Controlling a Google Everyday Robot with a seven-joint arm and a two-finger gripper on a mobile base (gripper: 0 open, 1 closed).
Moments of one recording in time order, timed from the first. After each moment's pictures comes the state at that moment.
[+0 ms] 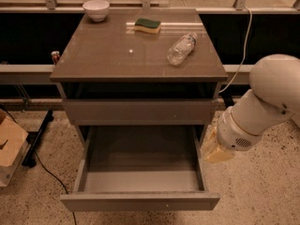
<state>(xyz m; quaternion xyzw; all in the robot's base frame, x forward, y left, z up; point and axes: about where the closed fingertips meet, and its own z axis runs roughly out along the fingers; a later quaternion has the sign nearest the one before) 0.420 -0.169 0.757 -0.63 0.76 0.12 0.12</state>
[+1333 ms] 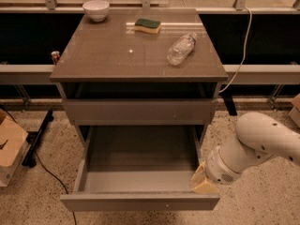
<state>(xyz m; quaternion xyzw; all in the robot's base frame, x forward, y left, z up) 0.396 -0.151 0.620 -0.61 0.75 0.22 0.12</state>
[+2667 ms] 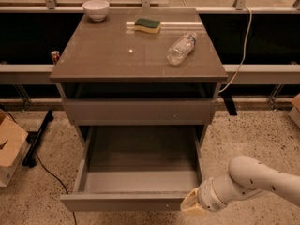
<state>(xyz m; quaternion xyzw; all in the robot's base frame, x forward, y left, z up) 0.378 -0.140 0.476 -0.56 0.76 0.29 0.17</state>
